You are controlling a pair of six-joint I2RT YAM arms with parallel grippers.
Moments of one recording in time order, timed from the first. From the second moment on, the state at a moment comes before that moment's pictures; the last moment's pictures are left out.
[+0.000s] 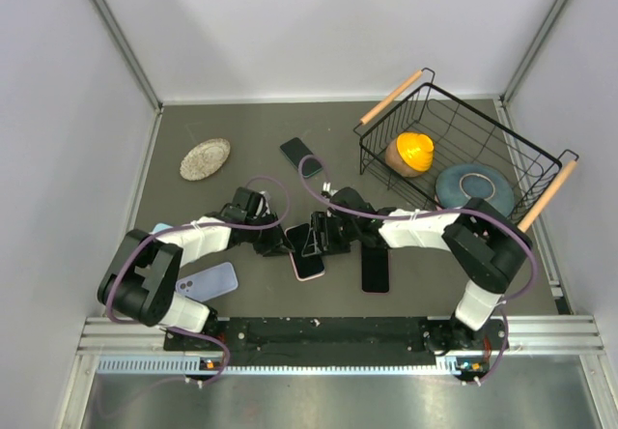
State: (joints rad) left arm -0.40 1.45 0.59 -0.18 0.39 -0.75; right arm 0.86 1.72 0.86 0.02 -0.30 0.76
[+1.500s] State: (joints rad) left arm -0.37 1.38 0.49 -0.06 0.49 -0.75; right arm 0.79 1.76 0.64 0.58 -0.51 1.05
